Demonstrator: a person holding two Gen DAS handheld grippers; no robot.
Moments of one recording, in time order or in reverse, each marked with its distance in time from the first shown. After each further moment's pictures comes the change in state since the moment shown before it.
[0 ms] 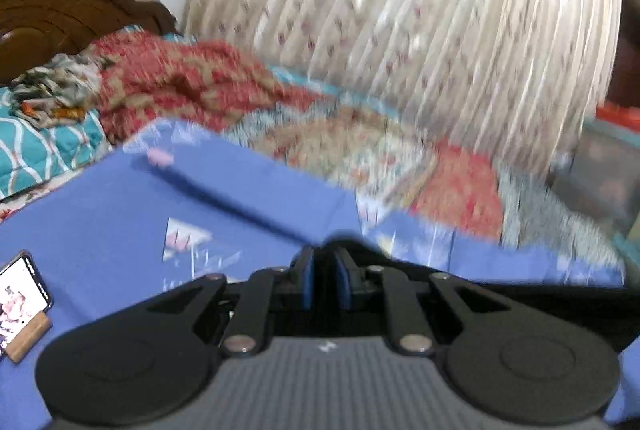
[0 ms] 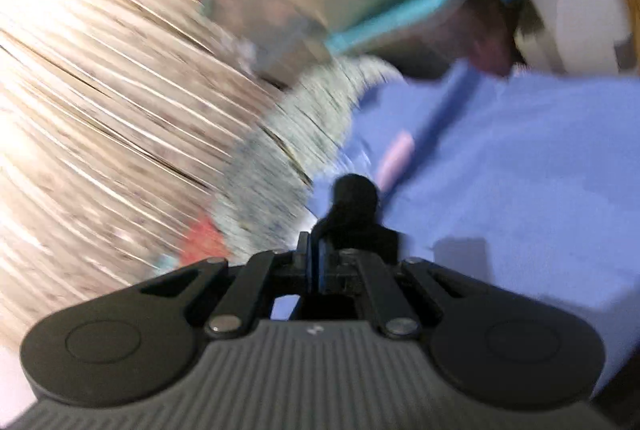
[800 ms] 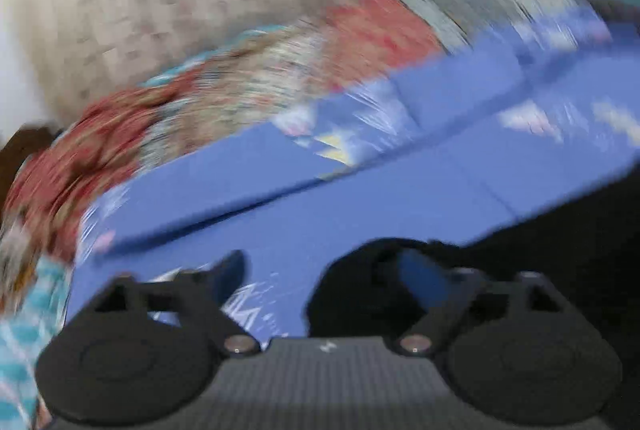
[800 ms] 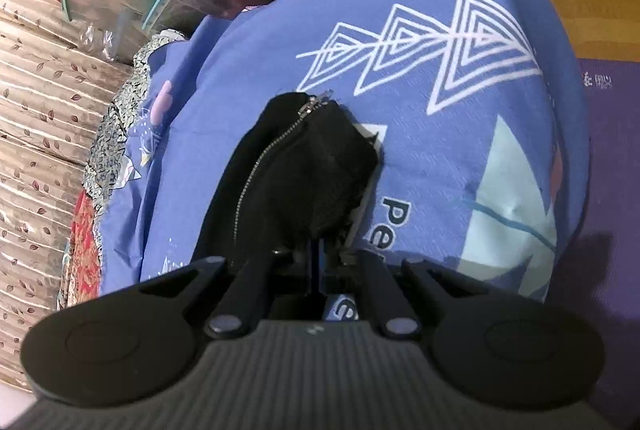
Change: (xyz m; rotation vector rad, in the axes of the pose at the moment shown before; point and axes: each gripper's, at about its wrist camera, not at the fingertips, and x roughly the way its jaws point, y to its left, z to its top) left arm 0.094 -0.102 -0.067 0.812 0.301 -0.049; right arm -0.120 -0.200 -0.093 0.160 0.118 -0.342
